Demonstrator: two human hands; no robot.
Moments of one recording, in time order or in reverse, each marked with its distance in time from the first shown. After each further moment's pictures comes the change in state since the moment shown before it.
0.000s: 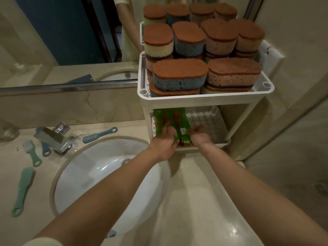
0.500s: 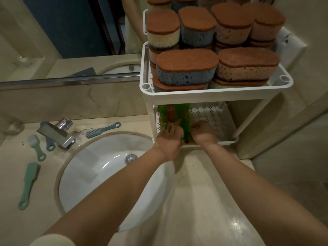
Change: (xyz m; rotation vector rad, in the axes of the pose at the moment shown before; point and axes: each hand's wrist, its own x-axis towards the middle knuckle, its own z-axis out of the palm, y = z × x) left_hand 0.002 -0.006 0.015 0.269 0.028 0.141; right_hand 0.009 0.001 0.005 -0.327 0.003 -0.086
